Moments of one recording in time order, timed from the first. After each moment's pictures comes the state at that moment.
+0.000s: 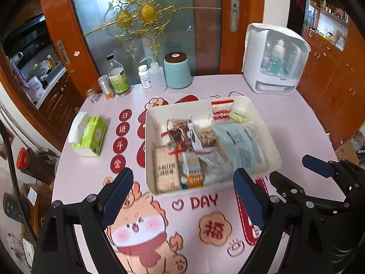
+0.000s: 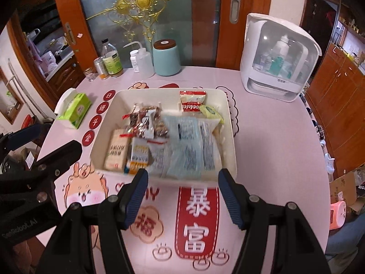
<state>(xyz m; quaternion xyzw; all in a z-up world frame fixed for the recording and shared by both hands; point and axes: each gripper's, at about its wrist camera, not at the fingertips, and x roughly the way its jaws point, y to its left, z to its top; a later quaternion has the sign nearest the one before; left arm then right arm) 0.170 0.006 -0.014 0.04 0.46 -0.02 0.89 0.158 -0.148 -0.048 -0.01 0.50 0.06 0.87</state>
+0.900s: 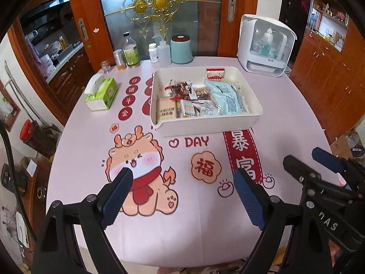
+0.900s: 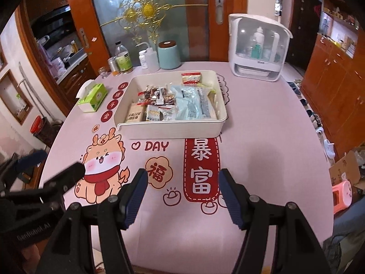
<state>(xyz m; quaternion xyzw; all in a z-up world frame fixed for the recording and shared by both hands) 0.012 0.011 -0.021 0.02 0.48 -0.01 0.88 0.009 -0.160 -0.031 0.03 0.47 0.04 0.88</state>
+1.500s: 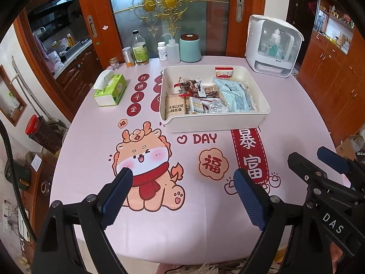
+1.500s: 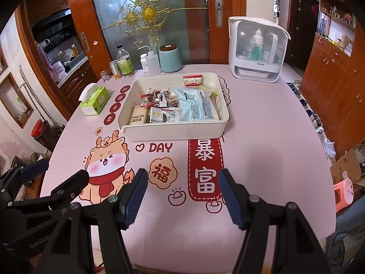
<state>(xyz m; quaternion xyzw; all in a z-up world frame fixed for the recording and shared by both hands) 0.004 0.018 -0.023 0.02 0.48 0.02 0.88 0.004 -0.150 -0.031 0.03 0.47 0.05 0.88</state>
